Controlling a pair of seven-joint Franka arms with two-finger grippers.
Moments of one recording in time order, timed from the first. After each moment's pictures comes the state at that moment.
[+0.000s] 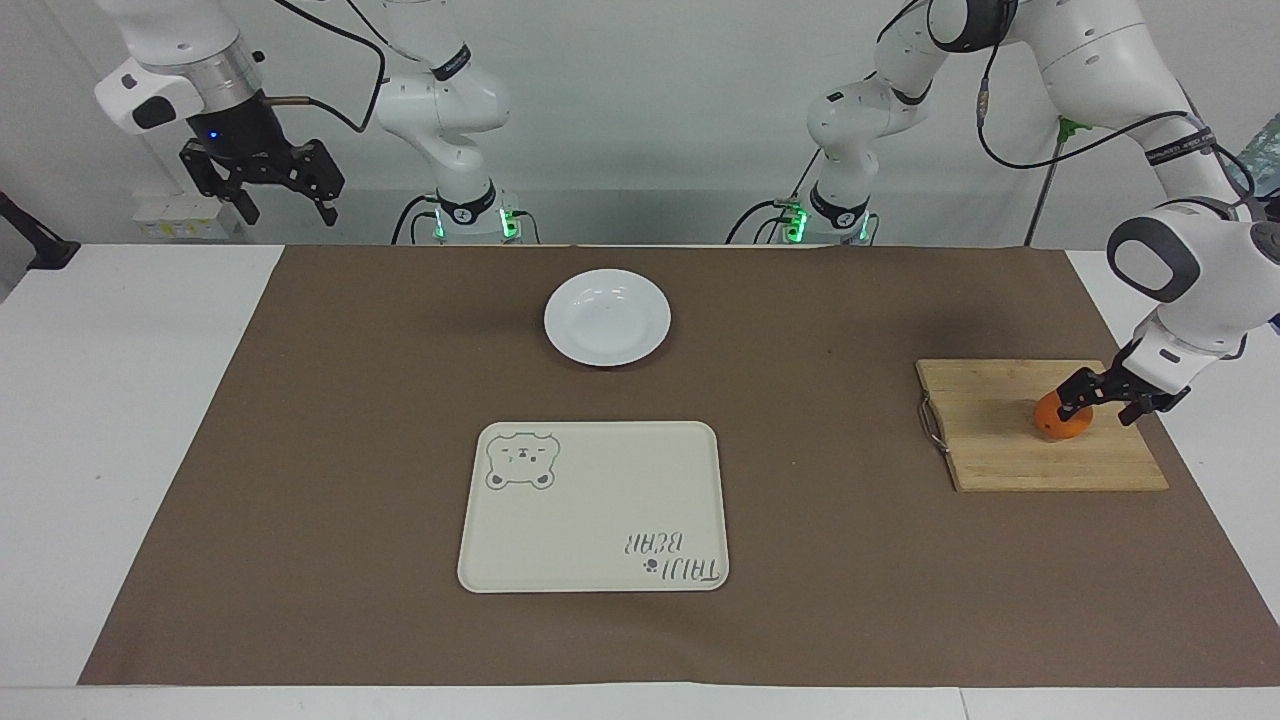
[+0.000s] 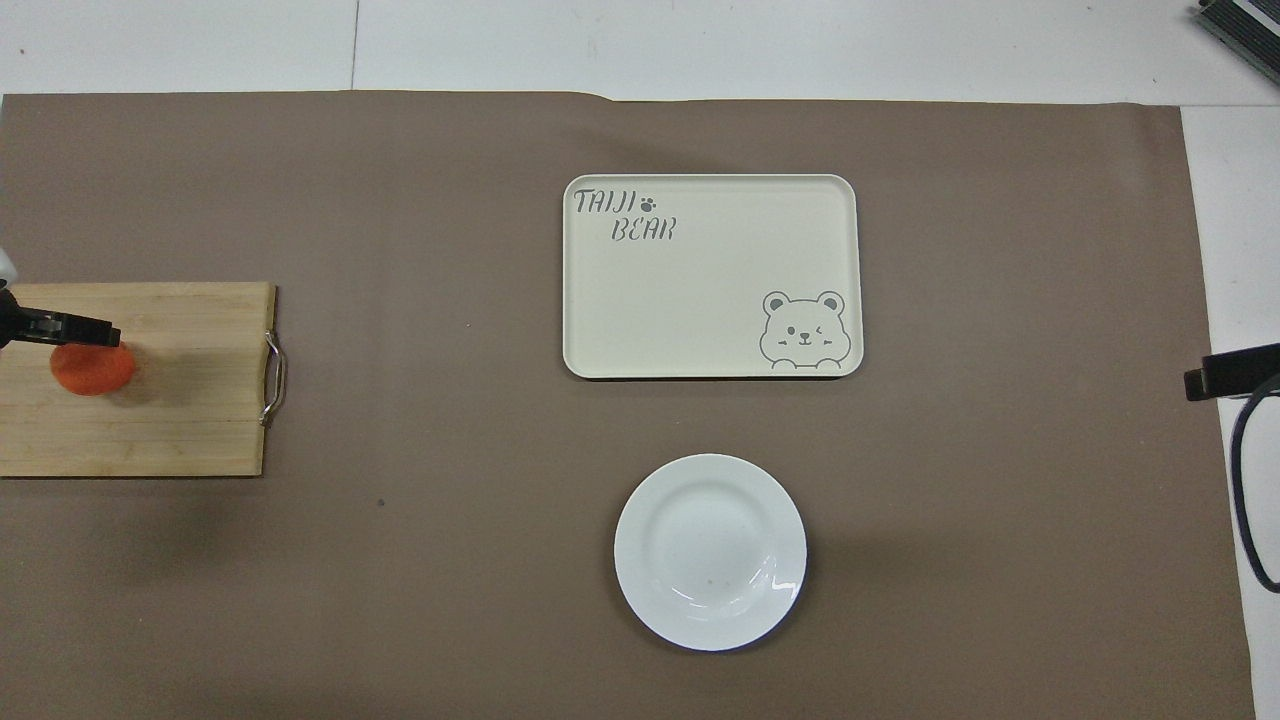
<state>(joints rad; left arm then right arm) 0.33 0.32 -0.03 -1.85 -0.04 2.21 0.48 0.09 -0.11 -0.16 -1.59 -0.02 1.47 -0.05</state>
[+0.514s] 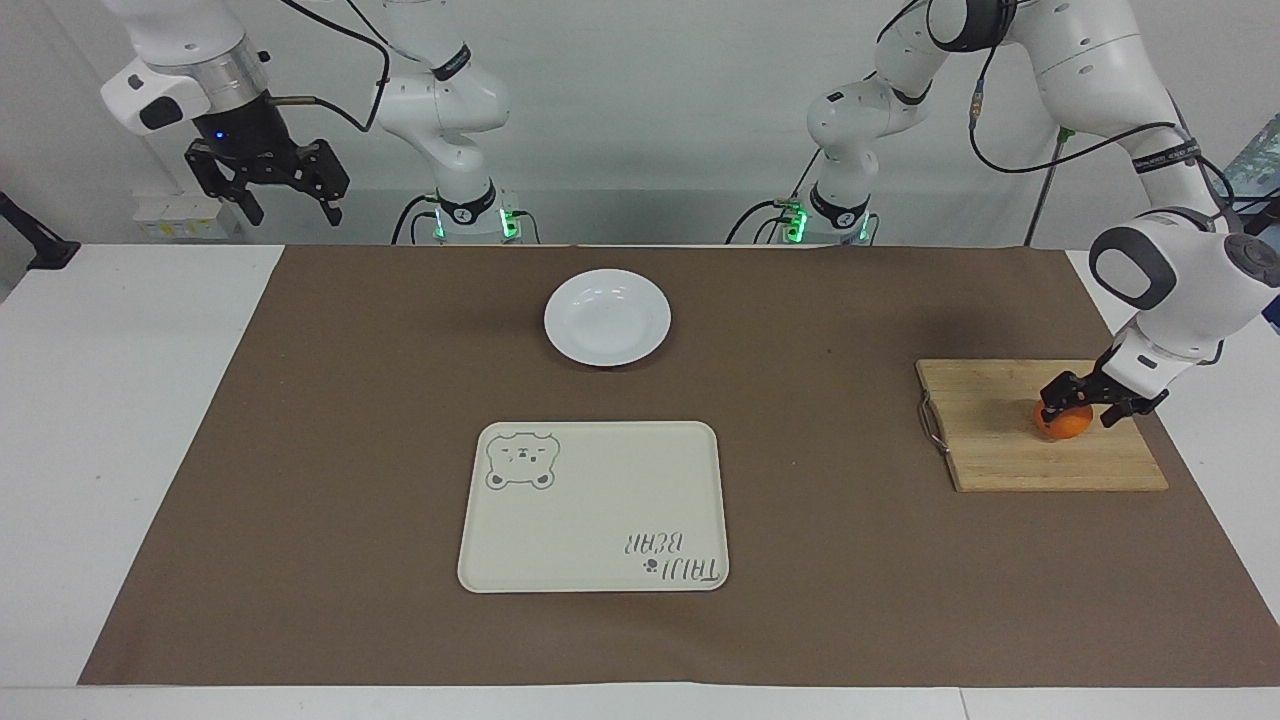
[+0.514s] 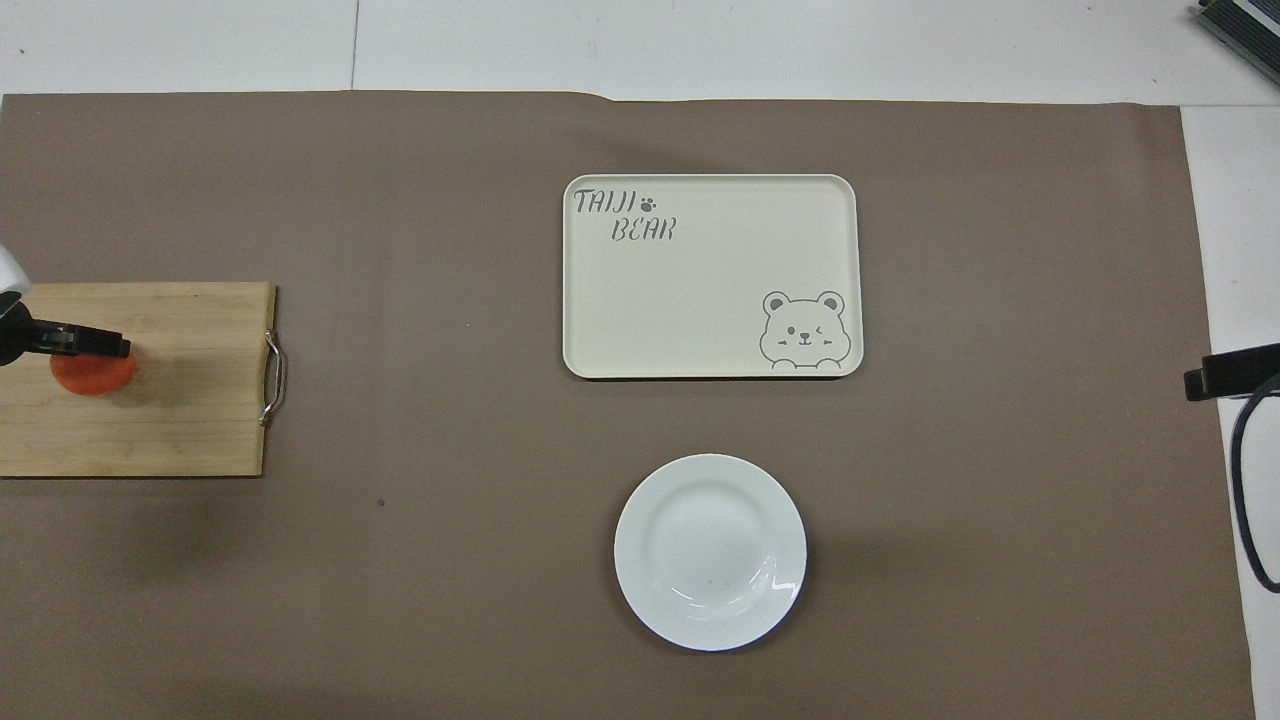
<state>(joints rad) 0.33 0.31 -0.03 -1.91 -0.04 2.27 0.48 0.09 -0.11 -0.16 -1.59 -0.02 1.47 -0.05</state>
